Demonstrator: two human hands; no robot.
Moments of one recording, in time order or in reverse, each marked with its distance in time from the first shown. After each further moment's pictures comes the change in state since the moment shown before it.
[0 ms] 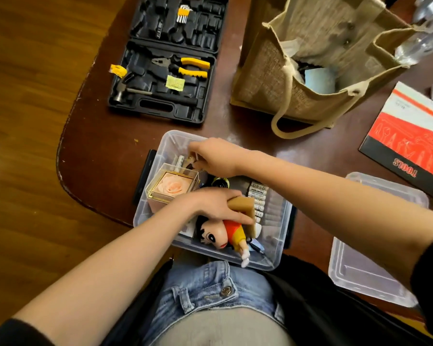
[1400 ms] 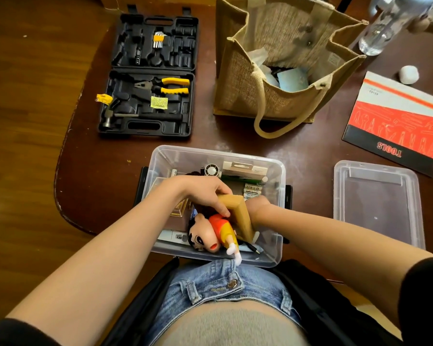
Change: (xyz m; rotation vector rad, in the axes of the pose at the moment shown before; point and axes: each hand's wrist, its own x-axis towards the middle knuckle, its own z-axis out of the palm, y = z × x) left_hand 0.010 -0.002 -0.041 0.035 -0.206 0.085; right_hand -0.078 0.043 0.116 -0.253 -0.592 0.359
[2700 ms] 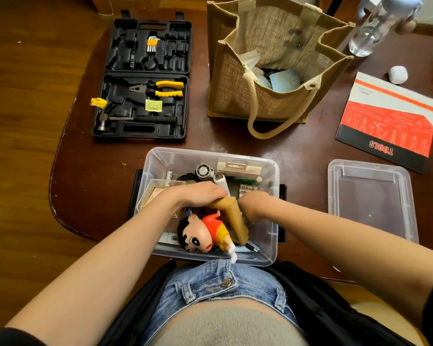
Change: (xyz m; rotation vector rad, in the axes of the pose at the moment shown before) left_hand 0.014 -0.002 0.017 0.006 0.233 -0.054; right_hand -0.020 0.010 -0.018 0.146 0.052 0.059
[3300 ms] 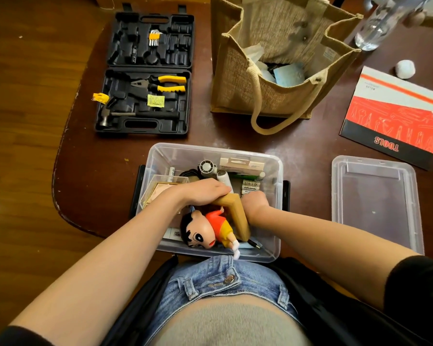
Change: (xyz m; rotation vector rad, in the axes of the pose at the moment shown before) left_hand -0.004 -0.003 0.003 -0.065 0.016 0.006; right_hand 0.018 -0.016 0.027 -0.181 0.186 0.105
